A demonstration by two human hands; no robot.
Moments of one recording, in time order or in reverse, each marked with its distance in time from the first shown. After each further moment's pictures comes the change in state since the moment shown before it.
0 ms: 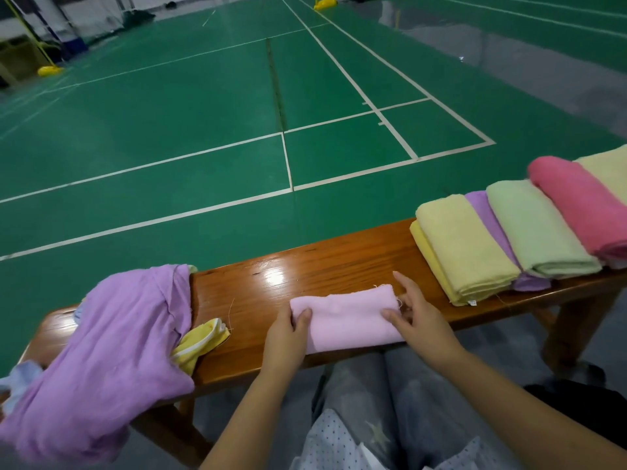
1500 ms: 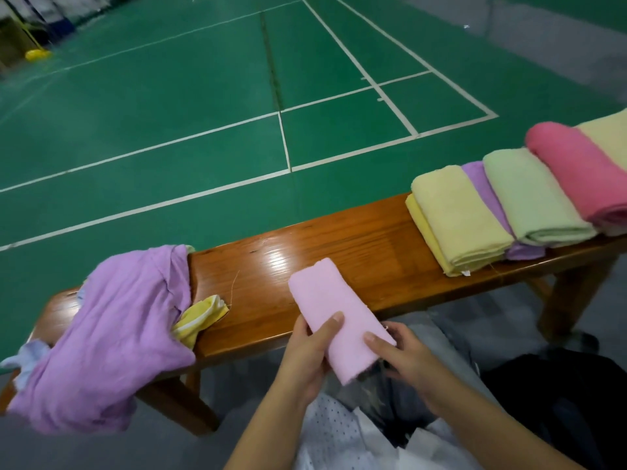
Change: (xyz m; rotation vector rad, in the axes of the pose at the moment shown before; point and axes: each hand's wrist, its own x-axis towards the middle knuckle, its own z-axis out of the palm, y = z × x) left_hand -0.073 0.019 0.012 -0.937 -0.349 -0.369; right_hand -0.075 -0.004 0.032 0.610 -0.223 0.483
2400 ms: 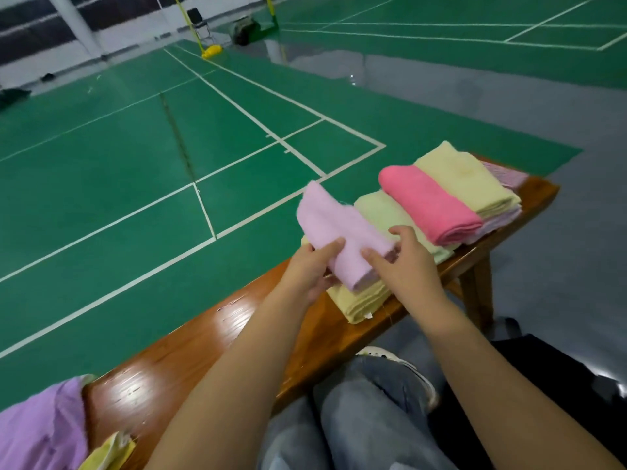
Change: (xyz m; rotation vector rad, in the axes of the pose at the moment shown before) left_hand 0.087 0.083 0.234 0.398 -0.264 0.082; right_hand 0.011 -0.131 -0.160 -0.286 0.772 -0.522
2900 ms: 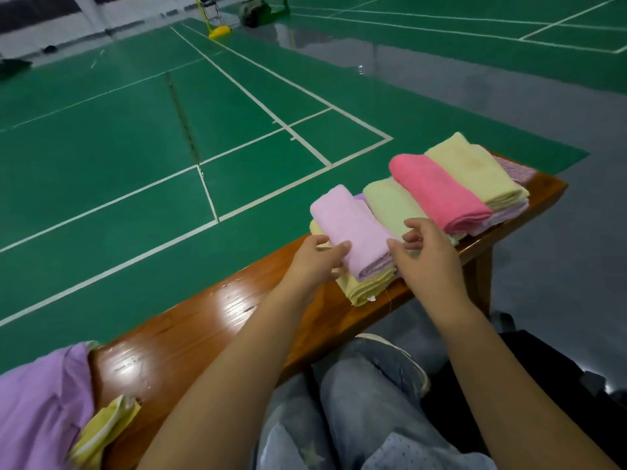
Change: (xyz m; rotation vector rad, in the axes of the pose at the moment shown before) left_hand -0.019 -0.016 -0.018 0.394 0.056 0.064; right_hand -0.027 0.001 -0.013 -0.061 0.060 -0.089
